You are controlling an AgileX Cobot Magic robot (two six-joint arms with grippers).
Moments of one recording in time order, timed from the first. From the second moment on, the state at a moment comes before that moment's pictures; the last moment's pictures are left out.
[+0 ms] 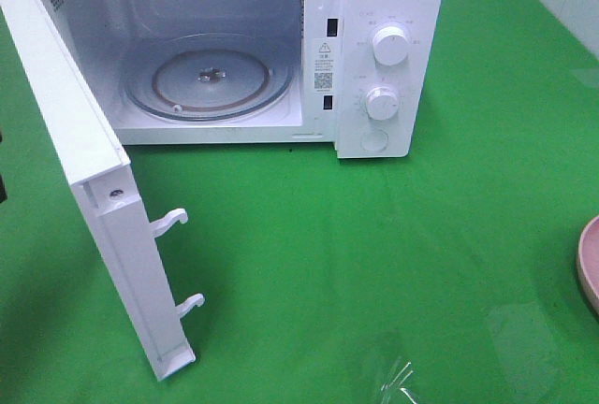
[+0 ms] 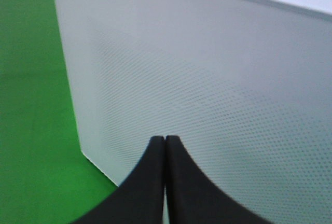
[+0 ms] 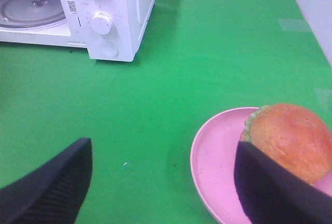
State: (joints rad) left arm -0.11 1.27 -0.19 0.35 -0.77 -0.20; right arm 0.11 0.00 -0.49 -0.01 0.96 0.02
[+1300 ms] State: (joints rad) left arm -0.67 1.81 -0.69 -0.36 -0.87 0.20; right arm 0.11 0.00 -0.49 -0.01 0.96 0.02
